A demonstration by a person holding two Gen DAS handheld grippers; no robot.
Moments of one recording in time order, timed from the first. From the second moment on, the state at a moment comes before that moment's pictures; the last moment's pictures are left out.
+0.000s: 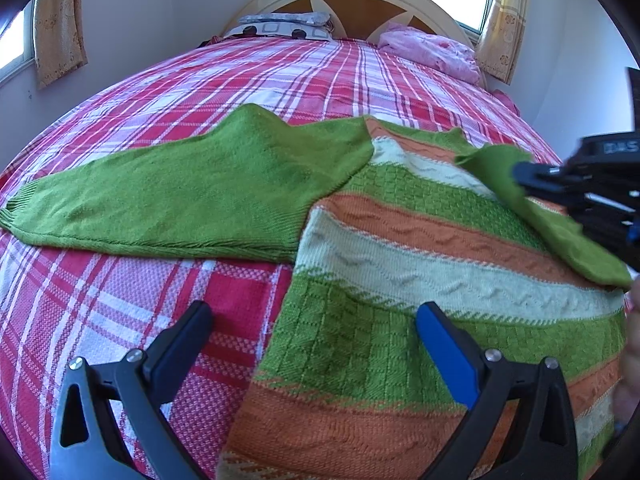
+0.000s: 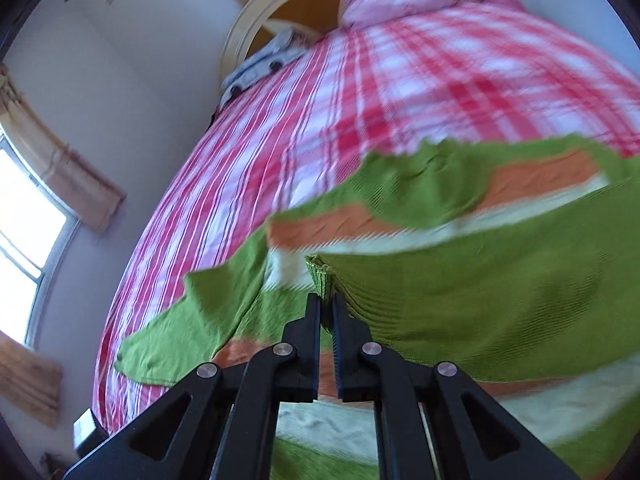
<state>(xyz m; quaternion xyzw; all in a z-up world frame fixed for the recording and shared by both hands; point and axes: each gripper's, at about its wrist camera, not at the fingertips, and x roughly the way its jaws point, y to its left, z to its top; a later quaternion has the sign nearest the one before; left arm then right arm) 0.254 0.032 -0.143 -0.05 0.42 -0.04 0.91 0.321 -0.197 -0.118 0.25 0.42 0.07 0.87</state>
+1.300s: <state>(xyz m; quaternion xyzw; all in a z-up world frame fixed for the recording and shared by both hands) 0.256 0.035 -0.145 -0.06 0.42 -0.04 0.91 0.270 -0.244 -0.137 0.09 0.44 0.01 0.89</state>
